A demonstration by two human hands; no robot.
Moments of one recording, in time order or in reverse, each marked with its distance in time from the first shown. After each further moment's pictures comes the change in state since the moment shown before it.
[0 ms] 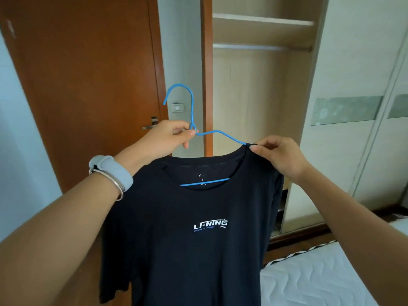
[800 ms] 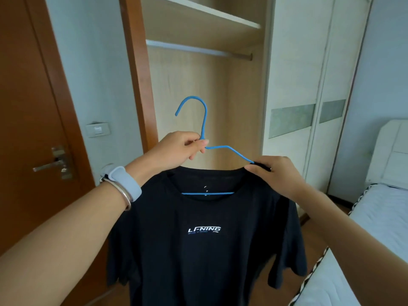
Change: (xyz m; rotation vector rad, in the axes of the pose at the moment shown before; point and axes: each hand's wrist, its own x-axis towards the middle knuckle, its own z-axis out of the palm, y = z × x) left_hand 0.333 -0.112 0.121 -0.116 -0.265 0.282; right_hand 0.227 0.148 0.007 -0.493 0.167 0.096
